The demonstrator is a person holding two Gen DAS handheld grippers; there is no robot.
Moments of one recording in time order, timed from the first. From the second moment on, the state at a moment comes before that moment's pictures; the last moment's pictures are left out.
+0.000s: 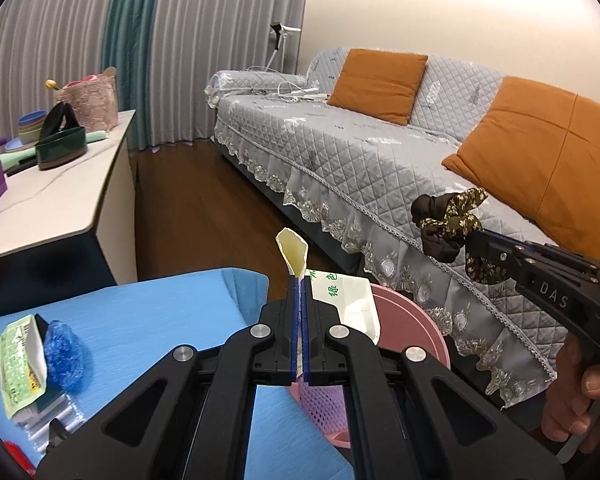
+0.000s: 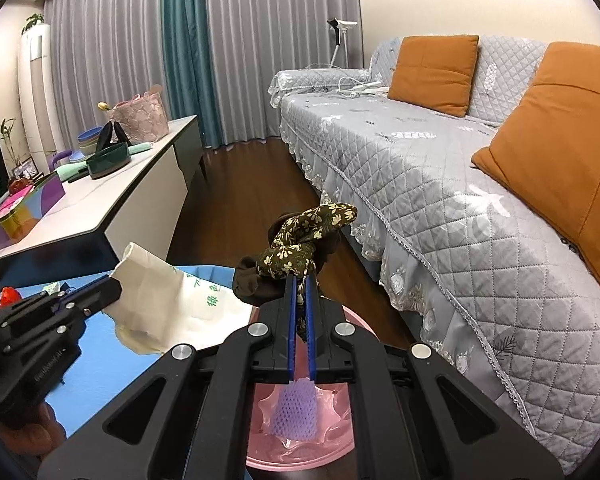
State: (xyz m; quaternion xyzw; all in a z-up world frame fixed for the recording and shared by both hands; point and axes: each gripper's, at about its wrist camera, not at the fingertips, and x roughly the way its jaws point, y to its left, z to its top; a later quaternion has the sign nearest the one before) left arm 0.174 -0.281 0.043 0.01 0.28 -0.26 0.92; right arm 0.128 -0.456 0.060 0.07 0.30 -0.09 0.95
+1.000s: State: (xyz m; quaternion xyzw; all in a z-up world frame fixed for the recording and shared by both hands) left arm 0.145 -0.217 0.045 -0.01 0.29 -0.23 0.93; right arm 0.136 -0.428 0.067 0.07 0.28 -0.09 0.95
